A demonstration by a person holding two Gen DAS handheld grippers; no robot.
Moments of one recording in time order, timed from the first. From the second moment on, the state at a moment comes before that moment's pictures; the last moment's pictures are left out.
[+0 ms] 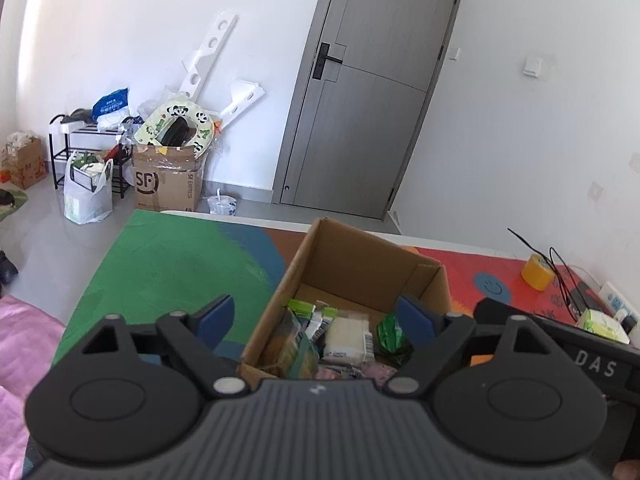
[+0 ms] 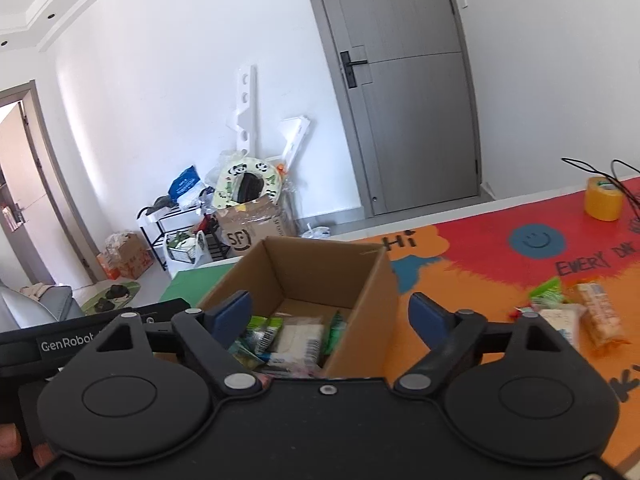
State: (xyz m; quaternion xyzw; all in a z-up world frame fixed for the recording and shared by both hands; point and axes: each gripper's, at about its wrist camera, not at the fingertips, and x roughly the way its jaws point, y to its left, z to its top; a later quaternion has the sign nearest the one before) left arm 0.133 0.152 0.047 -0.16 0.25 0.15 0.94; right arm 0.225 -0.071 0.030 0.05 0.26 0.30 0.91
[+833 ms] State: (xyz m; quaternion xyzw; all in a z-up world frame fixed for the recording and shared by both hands) left arm 0.123 0.085 0.058 -0.13 0.24 0.11 0.96; right arm 0.210 -0.155 0.032 0.07 0.27 0.25 0.93
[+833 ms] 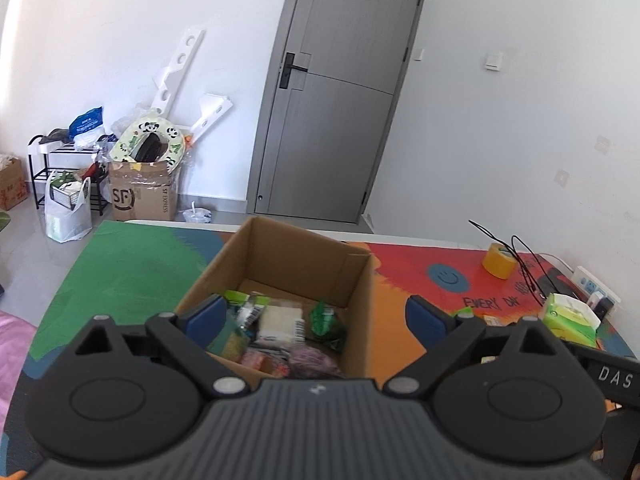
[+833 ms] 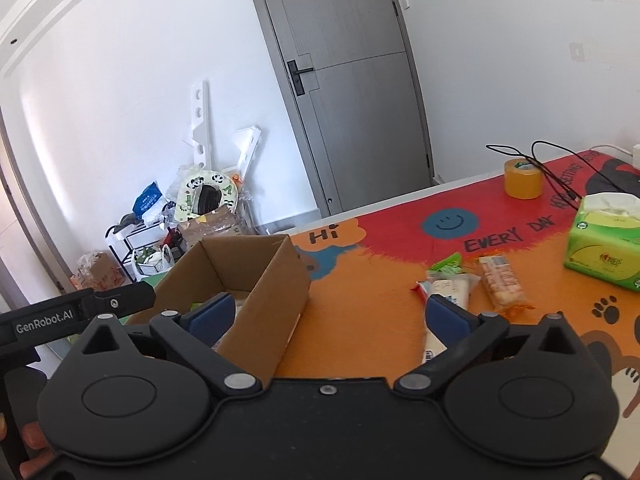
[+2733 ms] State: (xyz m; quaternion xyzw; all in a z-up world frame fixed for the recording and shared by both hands) left arm 0.250 -0.057 -0.011 -0.13 0.32 0.01 0.94; right arm 0.295 -0.304 -0.037 0.15 0.32 0.15 0.92
